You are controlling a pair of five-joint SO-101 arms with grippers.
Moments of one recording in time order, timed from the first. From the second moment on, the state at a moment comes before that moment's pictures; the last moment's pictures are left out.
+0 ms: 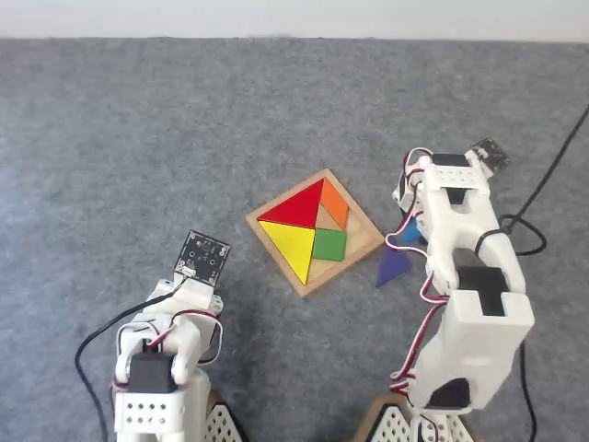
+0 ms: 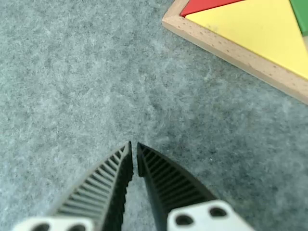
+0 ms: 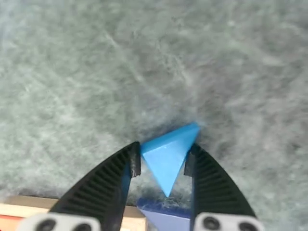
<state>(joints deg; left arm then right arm) -5.3 -103.1 96.7 72.6 -13.2 -2.5 20.1 11.2 60.0 -52.8</state>
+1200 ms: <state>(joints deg) -5.3 -103.1 96.7 72.6 -13.2 -32.5 4.7 21.7 59.3 -43.7</state>
